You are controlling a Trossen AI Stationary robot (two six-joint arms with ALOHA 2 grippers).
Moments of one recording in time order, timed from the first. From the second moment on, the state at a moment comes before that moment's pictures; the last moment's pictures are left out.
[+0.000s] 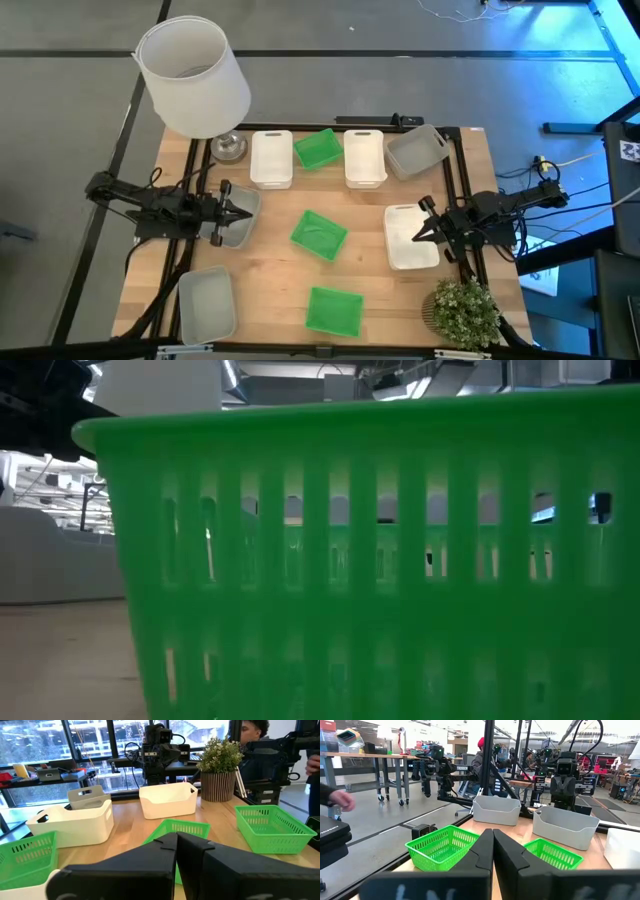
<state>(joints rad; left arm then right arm) -0.27 0.00 0.01 0.06 -0.26 0.08 0.31 0.01 0.01 0.08 -0.13 -0.06</state>
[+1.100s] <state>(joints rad) -0.27 0.00 0.01 0.06 -0.26 0.08 0.31 0.29 0.33 -0.05 0.45 0.12</state>
